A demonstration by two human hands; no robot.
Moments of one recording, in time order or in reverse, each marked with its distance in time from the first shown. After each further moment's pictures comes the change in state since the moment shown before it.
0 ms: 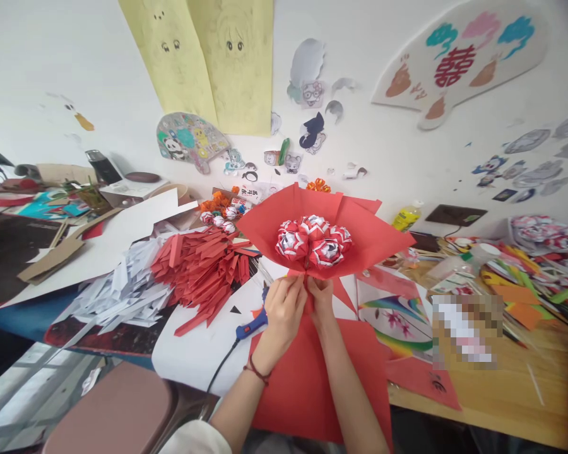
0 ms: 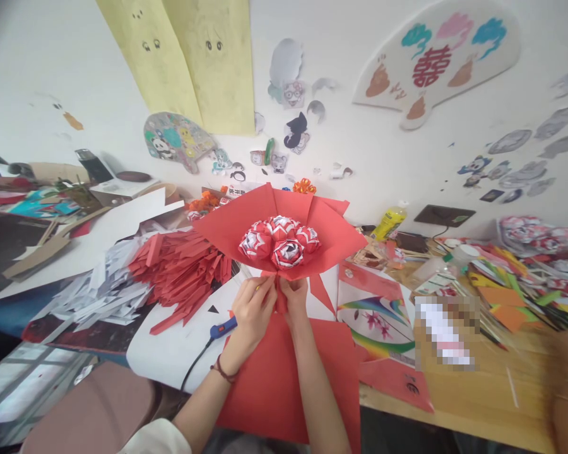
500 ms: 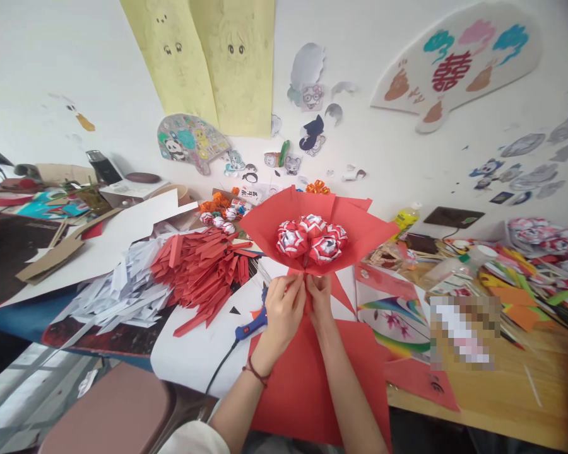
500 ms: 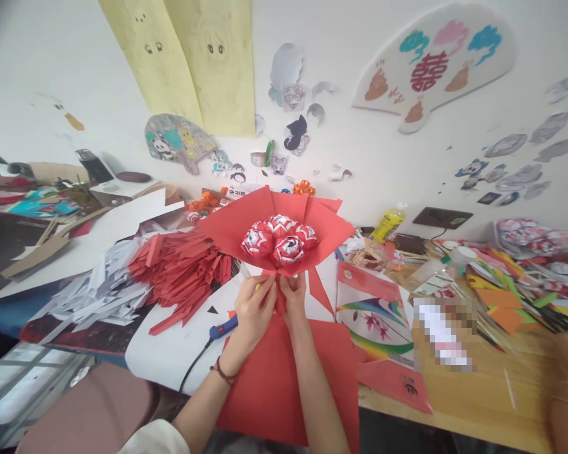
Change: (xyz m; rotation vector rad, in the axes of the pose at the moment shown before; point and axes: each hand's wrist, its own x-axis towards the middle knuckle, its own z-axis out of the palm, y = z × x) left_hand -0.001 -0.002 0.003 -0.061 -0.039 -0.090; right_hand -0.003 -0.006 0.009 -0.017 0.006 -0.036
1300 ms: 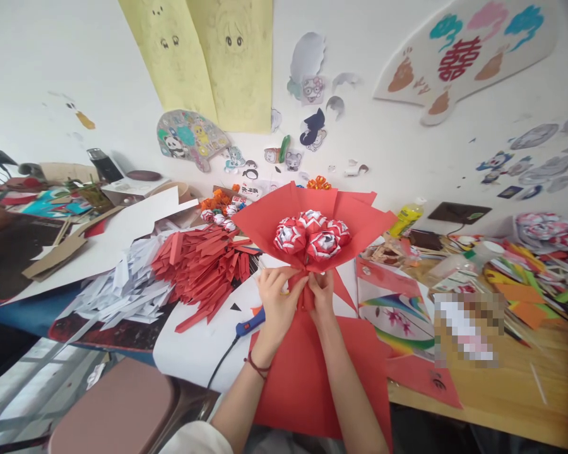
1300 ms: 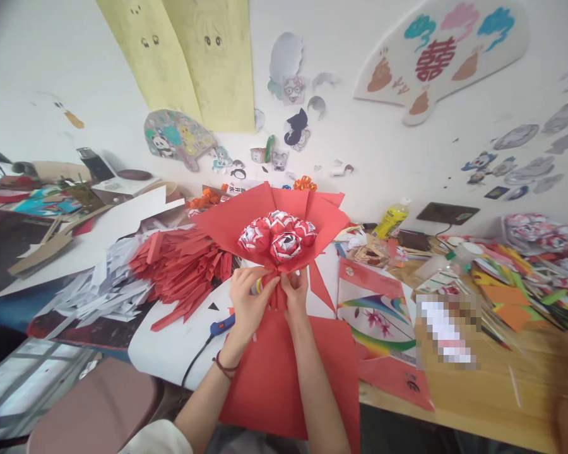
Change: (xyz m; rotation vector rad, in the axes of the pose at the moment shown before) left_hand 0.016 0.002 -0.006 -0.016 0.016 -0.221; right_hand -0.002 -0.003 -0.001 0.009 -0.019 -0.039
